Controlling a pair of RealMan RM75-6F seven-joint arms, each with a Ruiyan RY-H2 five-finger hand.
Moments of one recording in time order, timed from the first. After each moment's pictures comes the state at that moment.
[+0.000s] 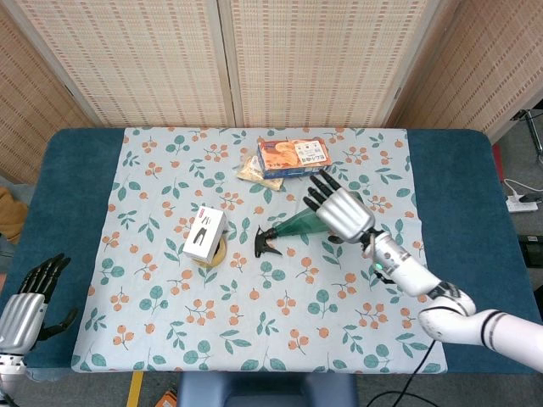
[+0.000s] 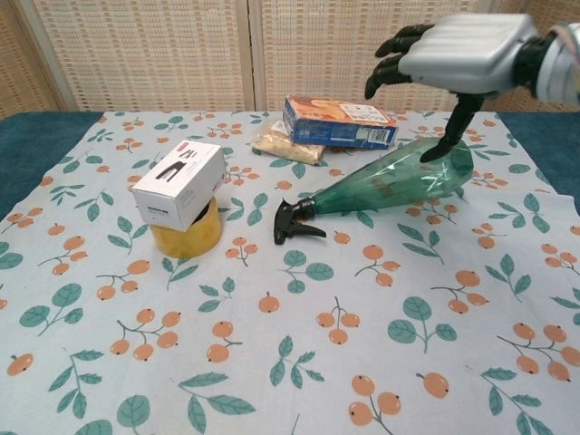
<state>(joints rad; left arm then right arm) -0.10 -1.17 0.00 -1.49 1.57 1.49 -0.23 0.82 -1.33 0.26 -1.44 -1.42 0.75 -0.62</state>
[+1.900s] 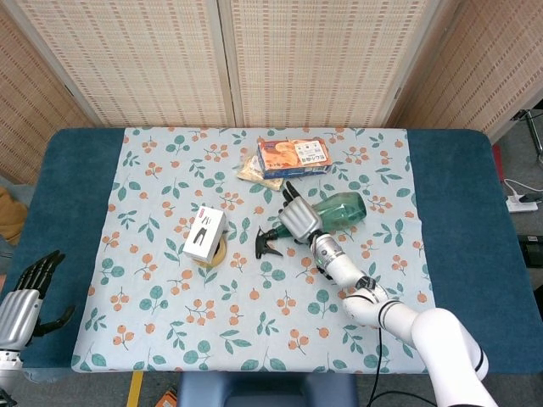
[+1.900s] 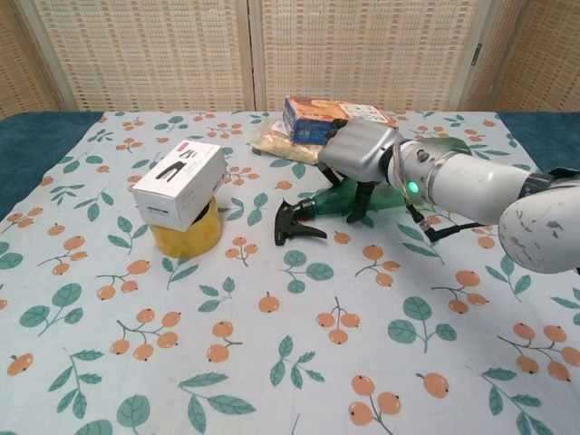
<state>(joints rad) -0.11 -1.14 -0.01 -1.52 1.54 1.46 -0.28 1.04 -1.91 0.15 -0.72 -1.23 0.72 -0.62</state>
